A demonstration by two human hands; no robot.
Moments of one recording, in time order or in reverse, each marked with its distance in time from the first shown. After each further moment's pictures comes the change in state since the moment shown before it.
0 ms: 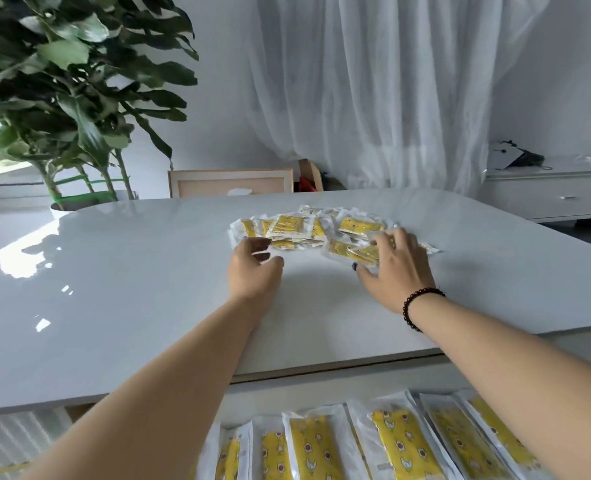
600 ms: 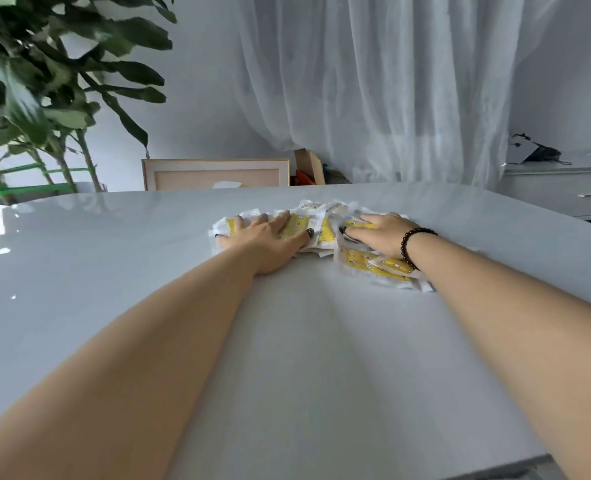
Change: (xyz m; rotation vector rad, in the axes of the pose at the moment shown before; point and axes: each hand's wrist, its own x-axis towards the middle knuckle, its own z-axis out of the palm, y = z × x) left_hand 0.152 -0.042 0.050 1.065 -0.407 0.158; right_hand 0.138 0.012 0.081 0.207 -0.557 0.303
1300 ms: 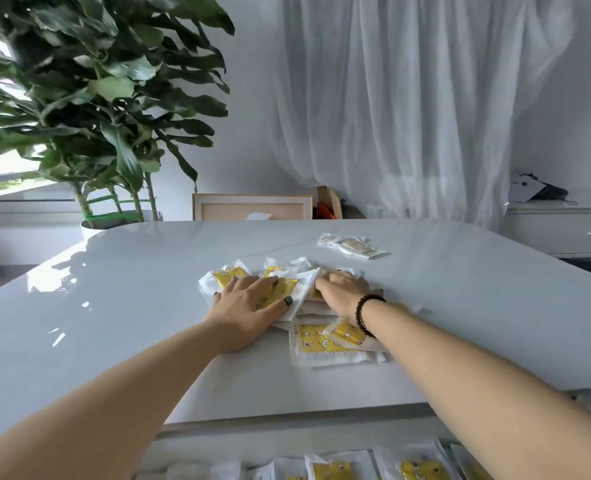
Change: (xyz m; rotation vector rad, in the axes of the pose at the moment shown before) left_hand -0.156 -0.057 -0.039 -0.197 0.052 0.088; right_hand -0.129 -0.080 0.032 0.191 -0.066 -0.115
